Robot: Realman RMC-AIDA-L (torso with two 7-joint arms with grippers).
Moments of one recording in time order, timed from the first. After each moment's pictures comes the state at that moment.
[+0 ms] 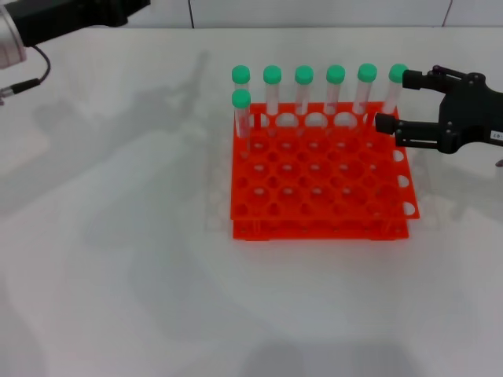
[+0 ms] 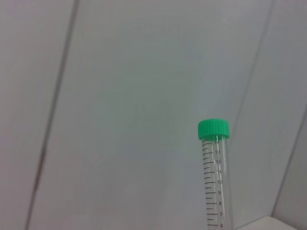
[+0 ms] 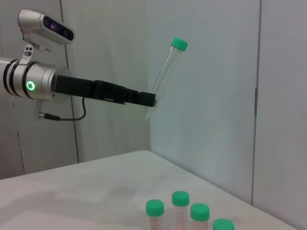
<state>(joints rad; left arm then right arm) -0.66 -2.00 0.70 0.64 1.71 1.31 -1.56 0.36 2.01 -1.14 -0.93 -1.52 -1.29 1.36</state>
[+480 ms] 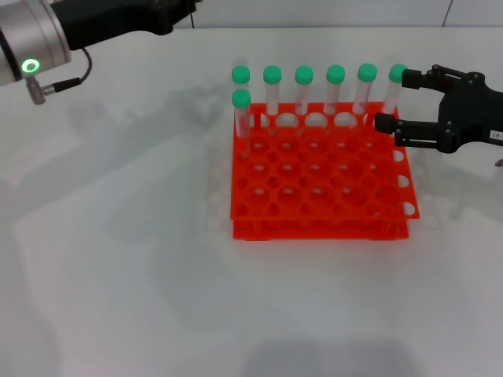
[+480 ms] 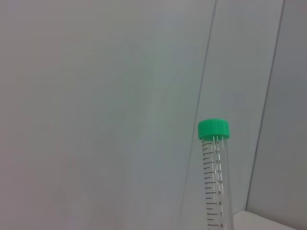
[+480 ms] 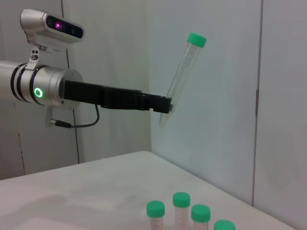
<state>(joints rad) -0.72 -2.03 0.70 0.58 1.71 1.31 -1.41 0.37 2.01 -1.14 -0.93 -1.52 -1.29 1.36</state>
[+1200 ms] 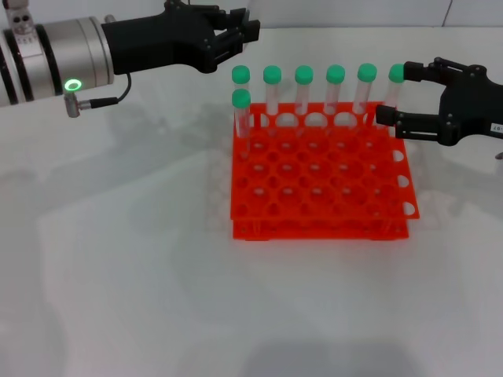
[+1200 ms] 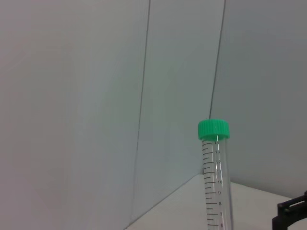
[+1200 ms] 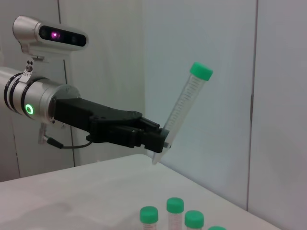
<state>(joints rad) -0.74 -2.04 0.84 0.55 1.71 1.32 -1.37 0.37 2.01 -1.13 -0.93 -1.52 -1.28 1.36</state>
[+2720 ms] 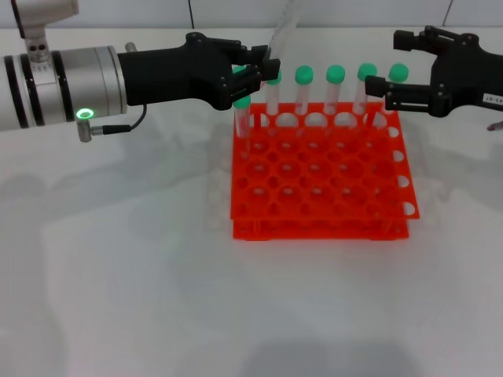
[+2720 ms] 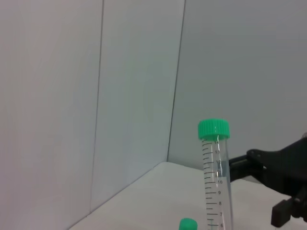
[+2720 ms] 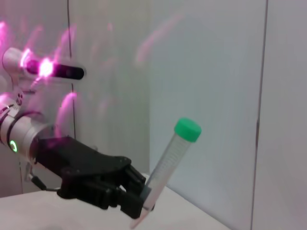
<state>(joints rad) -0.73 -2.05 0.89 0.54 1.72 1.38 -1.34 0.43 2.01 -1.12 -0.95 -1.50 -1.28 1.37</state>
